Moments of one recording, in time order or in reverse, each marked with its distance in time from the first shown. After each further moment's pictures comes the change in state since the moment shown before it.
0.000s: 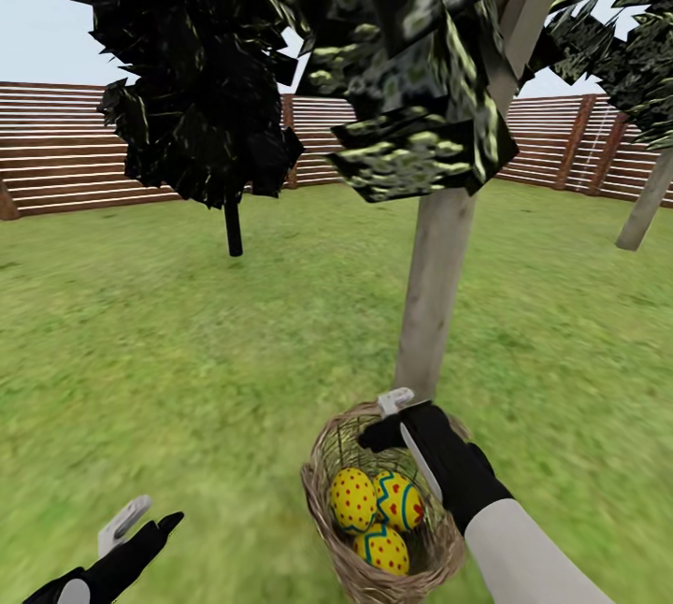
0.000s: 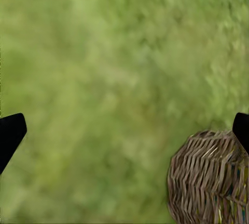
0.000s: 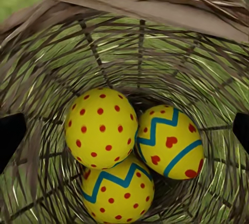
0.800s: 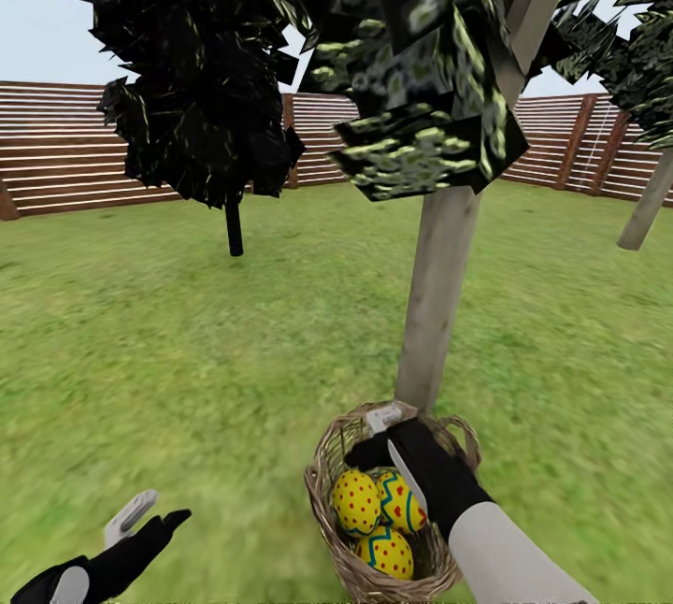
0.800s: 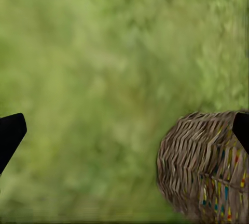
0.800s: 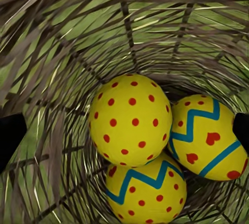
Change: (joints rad) left arm 0.000 -0.007 0.001 -0.080 0.008 0.156 0.010; right arm -0.011 0.054 -0.007 0.171 -0.003 -0.093 -0.002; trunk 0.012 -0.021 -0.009
